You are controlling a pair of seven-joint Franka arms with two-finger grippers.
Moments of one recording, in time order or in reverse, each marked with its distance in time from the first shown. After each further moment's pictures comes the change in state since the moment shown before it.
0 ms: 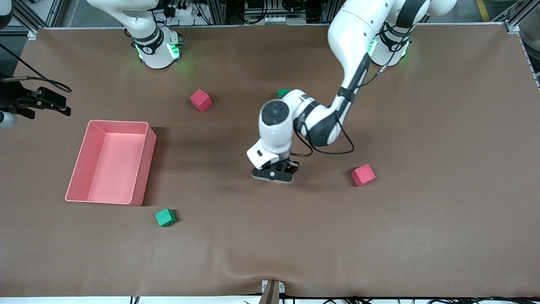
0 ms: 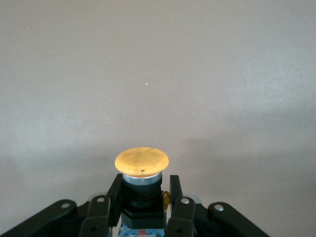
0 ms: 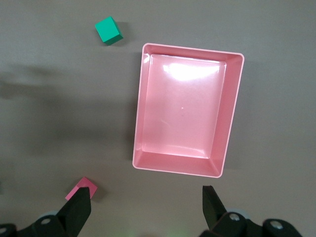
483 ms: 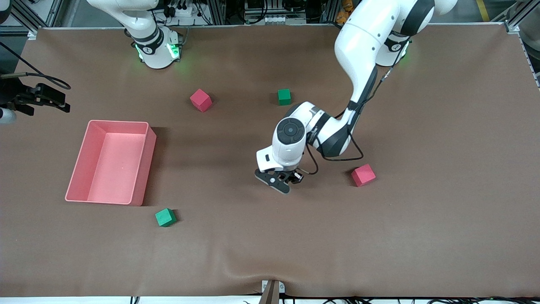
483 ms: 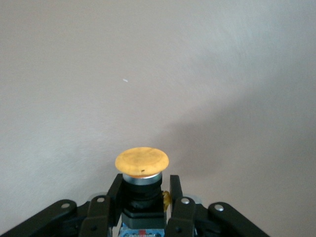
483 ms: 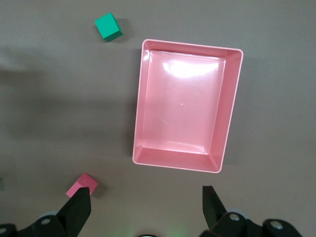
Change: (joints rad) left arm 0.111 0.016 -0.053 0.002 -0.112 0.004 0.490; right arm 0.000 -0.017 -0.001 0.000 -0.001 -0.019 0.000
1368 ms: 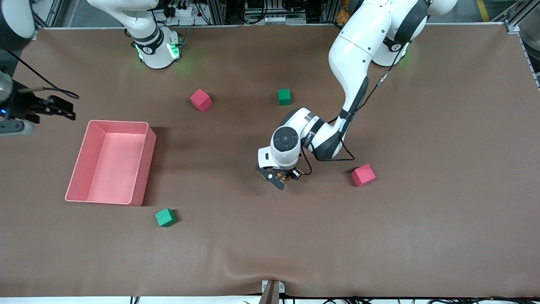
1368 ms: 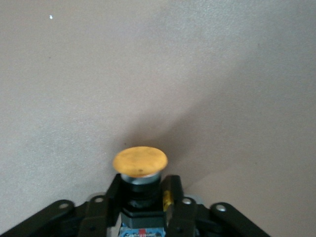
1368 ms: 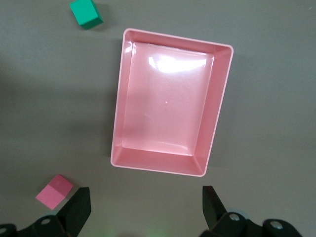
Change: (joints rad) left arm 0.000 0.084 -0.038 -0.044 0.000 -0.002 0.195; right arm 0.001 -0.001 0.004 -0.070 -0.072 0.057 -0.024
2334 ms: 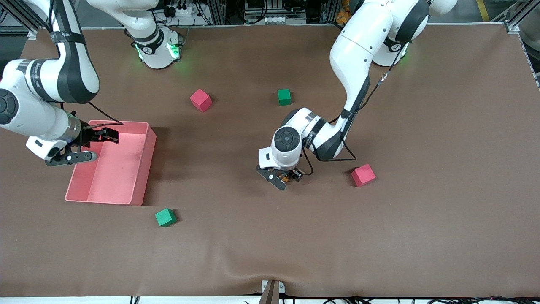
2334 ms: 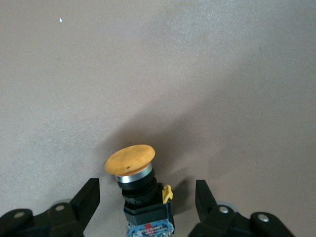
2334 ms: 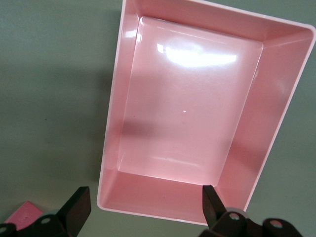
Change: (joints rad) left arm 0.008 -0.008 0.000 0.000 -0.004 -0.006 0.000; right arm 0.017 0.101 0.008 -0.358 -0.005 0.403 -0.014
